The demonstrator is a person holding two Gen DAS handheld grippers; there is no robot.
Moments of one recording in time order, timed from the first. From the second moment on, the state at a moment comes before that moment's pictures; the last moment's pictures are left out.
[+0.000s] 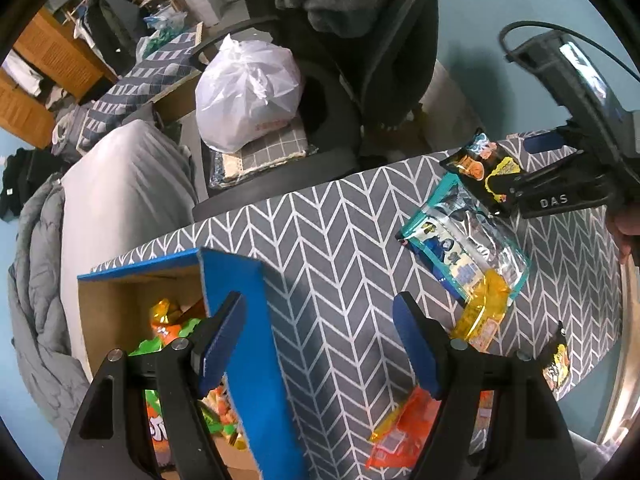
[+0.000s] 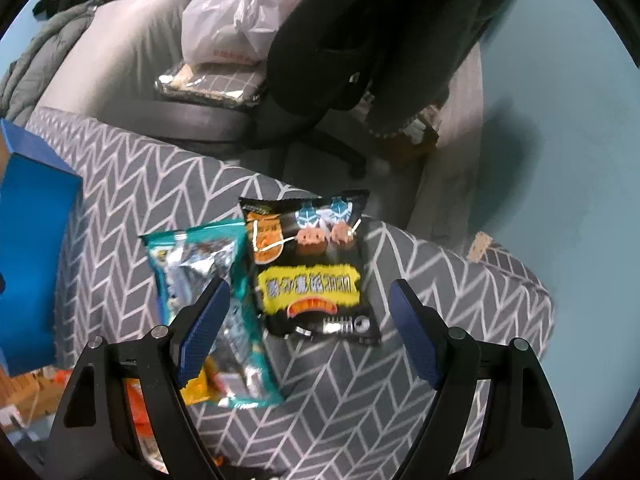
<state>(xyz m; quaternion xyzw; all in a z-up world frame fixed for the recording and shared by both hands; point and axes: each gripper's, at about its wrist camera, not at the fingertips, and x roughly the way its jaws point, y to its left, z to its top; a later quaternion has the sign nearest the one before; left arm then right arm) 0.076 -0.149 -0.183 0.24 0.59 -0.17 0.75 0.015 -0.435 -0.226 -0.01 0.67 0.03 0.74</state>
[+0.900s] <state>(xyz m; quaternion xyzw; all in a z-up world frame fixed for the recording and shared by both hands) 0.056 -0.150 -0.214 0.25 0.60 -0.20 0.73 -0.002 -0.444 -0.265 0.02 0.70 0.01 0.72</state>
